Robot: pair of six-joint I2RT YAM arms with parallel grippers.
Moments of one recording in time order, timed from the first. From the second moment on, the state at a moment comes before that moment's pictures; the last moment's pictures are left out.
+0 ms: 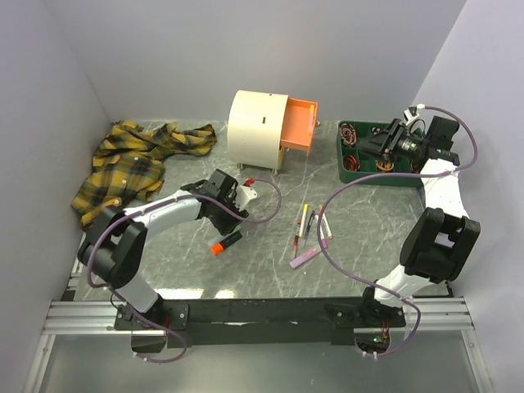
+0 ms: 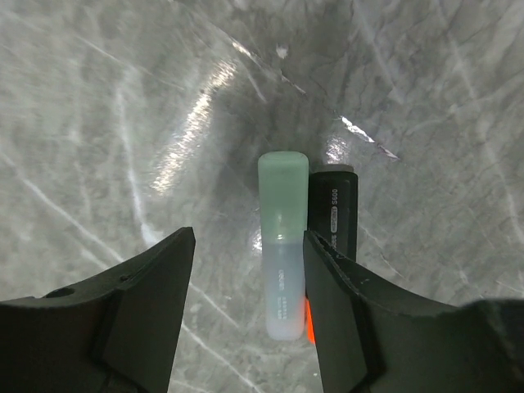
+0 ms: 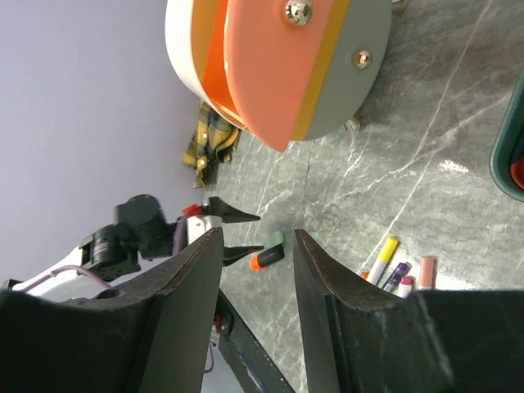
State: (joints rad) left arm -0.60 1.60 0.99 -0.47 0.13 0.36; right arm -0.37 1.60 1.35 -0.37 -1.13 0.50
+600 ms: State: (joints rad) left arm -0.60 1.69 0.98 -0.43 0.13 0.31; right arm -0.37 1.60 1.35 -0.37 -1.13 0.49
